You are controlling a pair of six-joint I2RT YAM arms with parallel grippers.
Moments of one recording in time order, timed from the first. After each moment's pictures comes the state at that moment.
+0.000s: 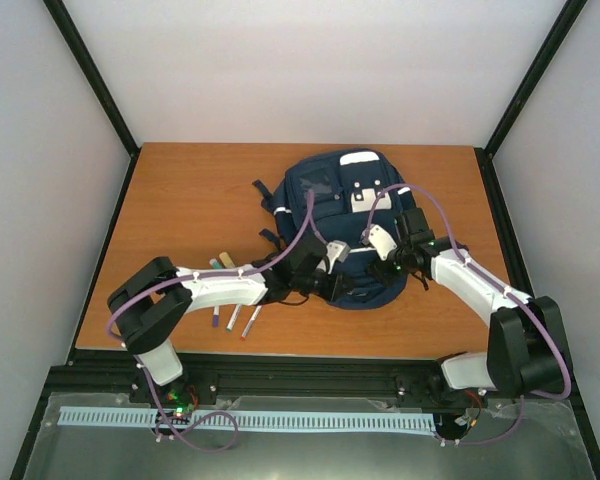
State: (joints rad) left arm -0.95 1.69 0.92 0.11 0.32 -0.62; right arm 0.31 1.35 0.81 -0.54 -0.32 -0.46
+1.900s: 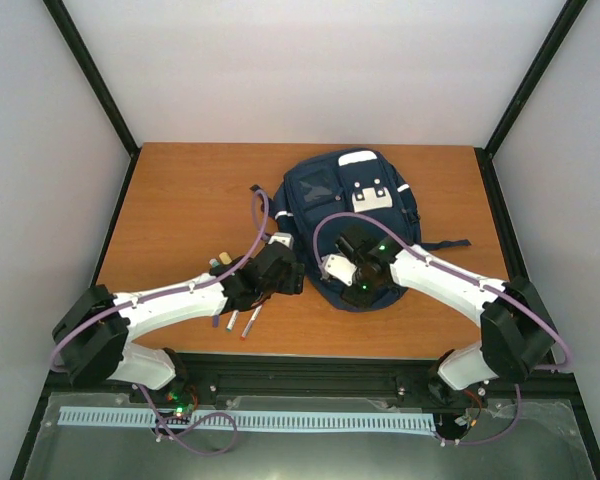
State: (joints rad) left arm -0.91 1.37 0.80 -0.26 -0.28 -0.65; right arm 0.73 1.45 1.01 -0.90 -0.06 -0.44
